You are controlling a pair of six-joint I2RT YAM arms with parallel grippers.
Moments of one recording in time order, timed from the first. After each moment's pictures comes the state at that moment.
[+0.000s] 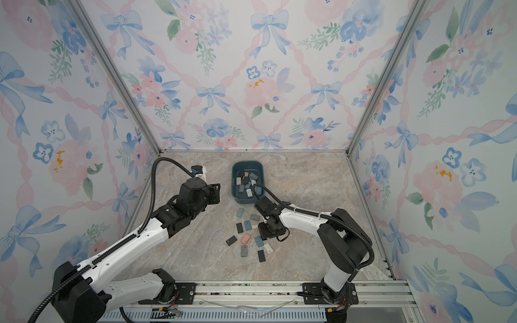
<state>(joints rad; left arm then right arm) -0.60 1.14 0.89 -0.25 -0.33 -0.52 0.78 1.69 0.99 -0.66 -0.04 0.43</state>
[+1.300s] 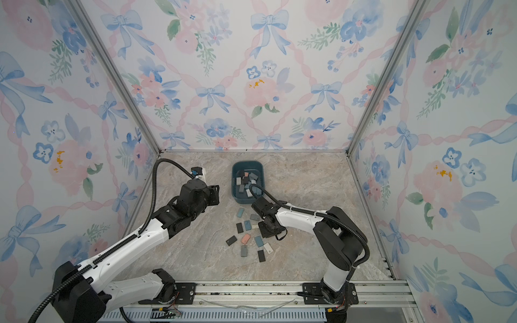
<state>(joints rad) -0.60 1.14 0.88 -0.26 -0.34 -0.52 0.79 1.73 1.03 -0.70 0.07 0.42</state>
